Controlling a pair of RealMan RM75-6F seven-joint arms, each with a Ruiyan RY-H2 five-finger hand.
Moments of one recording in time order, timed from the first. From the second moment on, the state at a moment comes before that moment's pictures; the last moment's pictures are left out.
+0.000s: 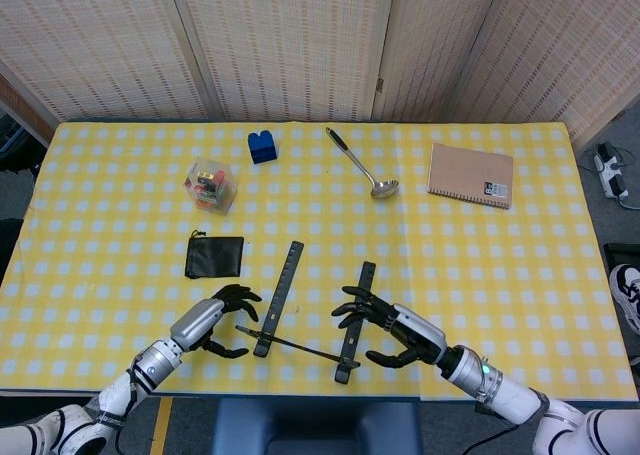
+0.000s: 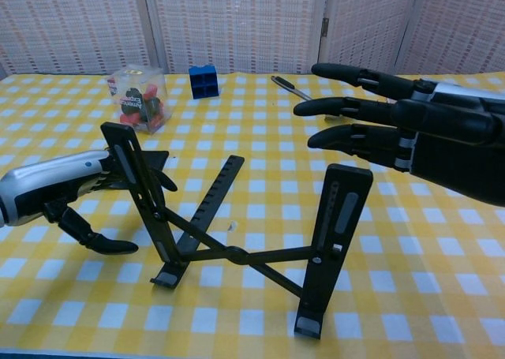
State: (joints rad) left arm -0.60 -1.46 0.05 -1.47 1.59 1.02 -0.59; right arm 0.68 -1.35 -0.23 -1.57 -1.82 1.34 1.52
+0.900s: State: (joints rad) left arm -0.60 -1.54 0.05 -1.40 1.56 1.00 -0.57; right arm 0.67 -1.37 -0.22 -1.54 -1.81 1.32 1.56
